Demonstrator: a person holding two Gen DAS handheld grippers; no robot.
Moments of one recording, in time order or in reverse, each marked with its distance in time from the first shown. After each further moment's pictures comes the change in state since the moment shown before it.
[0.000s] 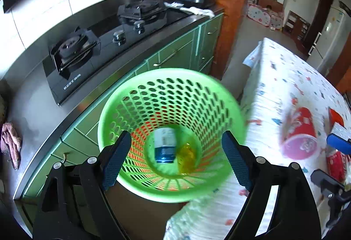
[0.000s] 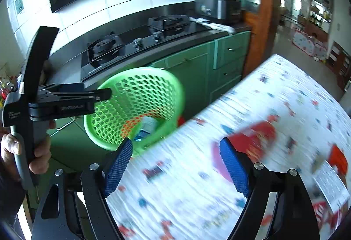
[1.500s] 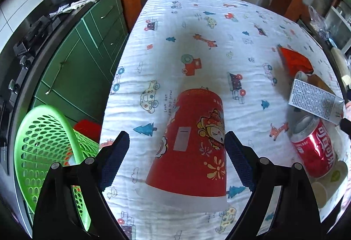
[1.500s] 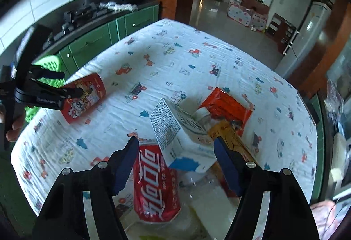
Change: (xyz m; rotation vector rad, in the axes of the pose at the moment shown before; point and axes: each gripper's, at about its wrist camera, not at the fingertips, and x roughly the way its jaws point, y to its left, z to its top) left arm 0.073 -0.237 0.010 0.422 0.212 -0.271; right arm -0.088 -0.208 -0.073 0.140 0.156 -0.389
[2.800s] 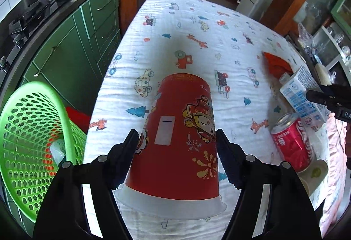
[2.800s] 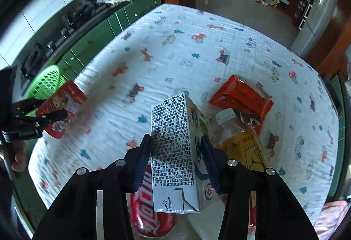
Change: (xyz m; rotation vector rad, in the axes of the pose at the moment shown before) left arm -0.019 0.020 -0.026 -0.101 -0.035 -0.149; right arm 0.030 -0.040 0.029 0.125 0.094 0.176
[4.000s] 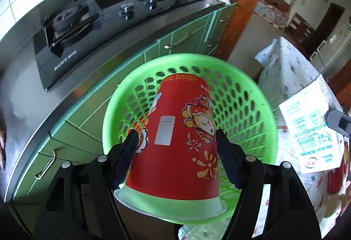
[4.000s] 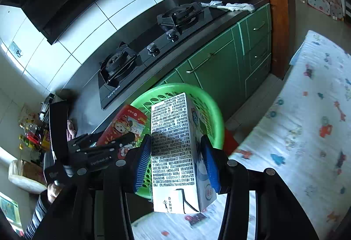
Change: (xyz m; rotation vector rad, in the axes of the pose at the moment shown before) left arm -0.090 0.254 -0.078 -0.426 -0.125 0.314; right arm 0.062 0.328 0.079 -0.131 -0.053 0.489
